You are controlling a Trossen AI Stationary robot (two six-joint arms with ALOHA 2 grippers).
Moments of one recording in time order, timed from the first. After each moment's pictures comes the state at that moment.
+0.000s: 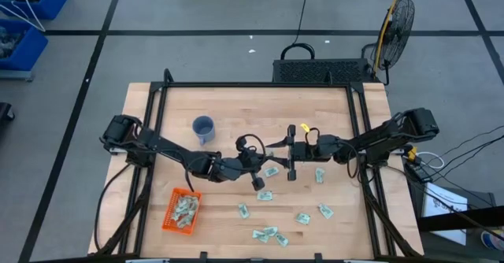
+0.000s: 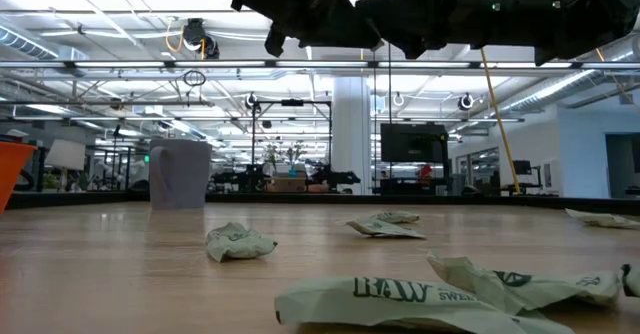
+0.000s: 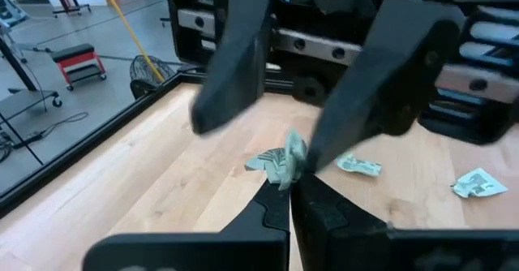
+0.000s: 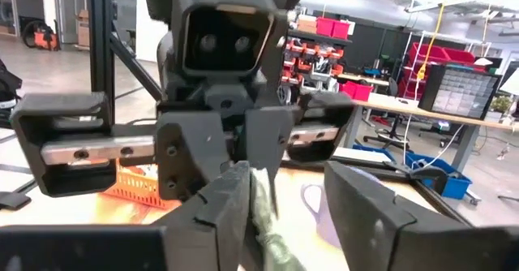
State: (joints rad) left arm -0.28 1.77 1.07 0.39 -0.63 -0.13; right arm 0.13 1.47 0.48 1.07 0.13 -0.15
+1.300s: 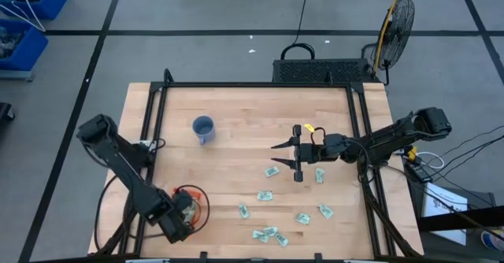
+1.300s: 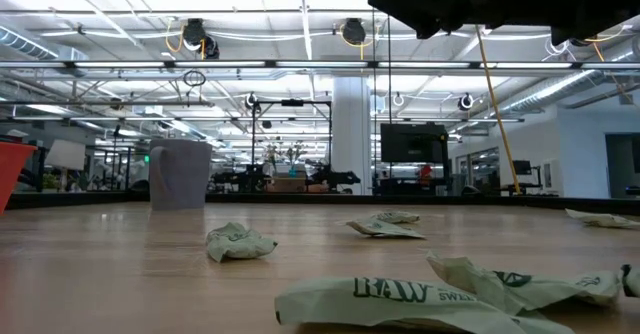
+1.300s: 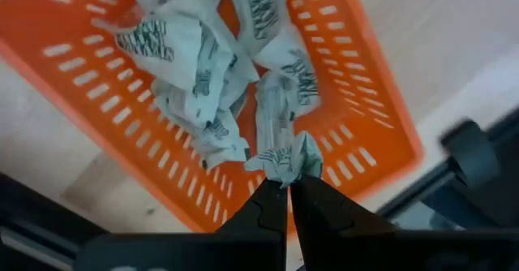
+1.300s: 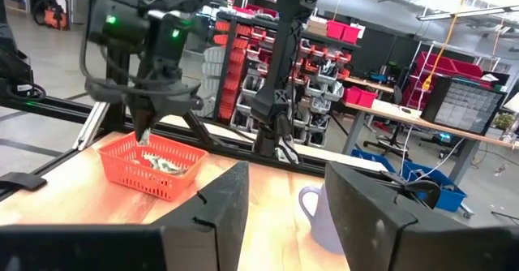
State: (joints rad) left arm -0.85 1.57 1.07 -0.92 0.10 -1.68; right arm 0.16 1.32 0.48 0.89 0.13 -0.23
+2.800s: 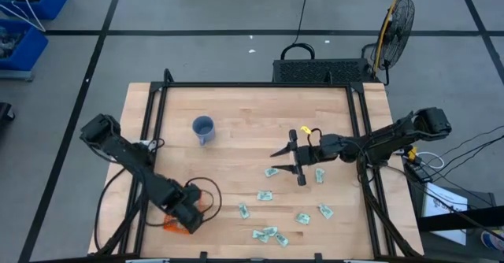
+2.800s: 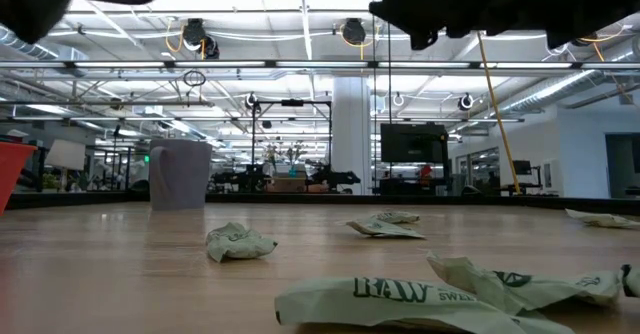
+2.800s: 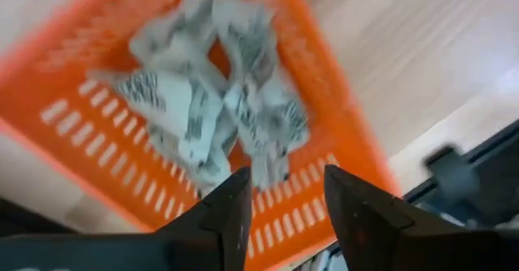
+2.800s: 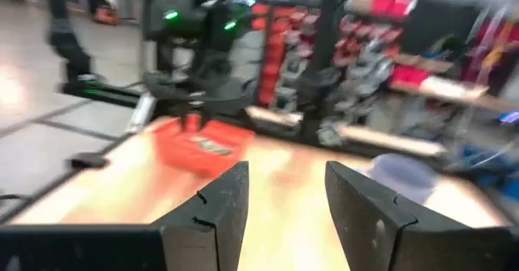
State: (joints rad) left arm -0.70 1.58 1.07 -0.92 0.20 -1.54; right arm 0.14 1.32 0.49 0.78 -0.01 -0.13
